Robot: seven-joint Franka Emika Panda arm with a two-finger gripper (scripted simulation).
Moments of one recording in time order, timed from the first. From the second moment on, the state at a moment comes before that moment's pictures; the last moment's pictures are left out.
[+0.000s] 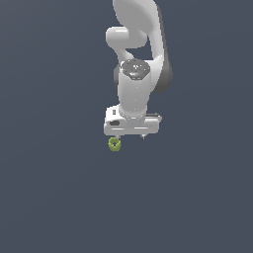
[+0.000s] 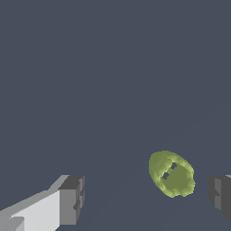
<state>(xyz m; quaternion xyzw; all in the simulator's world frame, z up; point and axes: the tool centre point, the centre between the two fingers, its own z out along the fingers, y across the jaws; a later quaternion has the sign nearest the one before) 0.011 0.017 0.171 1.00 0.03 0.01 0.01</state>
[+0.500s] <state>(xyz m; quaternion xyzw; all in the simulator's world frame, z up) 0.007 -0.005 0.180 1.00 0.03 0.00 0.02</state>
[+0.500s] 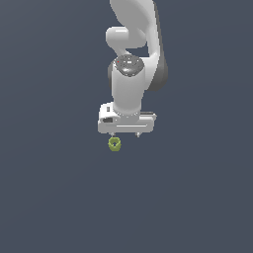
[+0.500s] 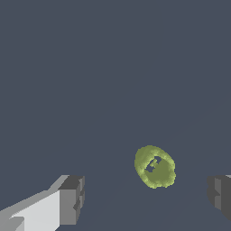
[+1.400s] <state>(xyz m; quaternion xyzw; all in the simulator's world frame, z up) -0.002 -0.019 0.156 1.00 -0.07 0.00 0.01</state>
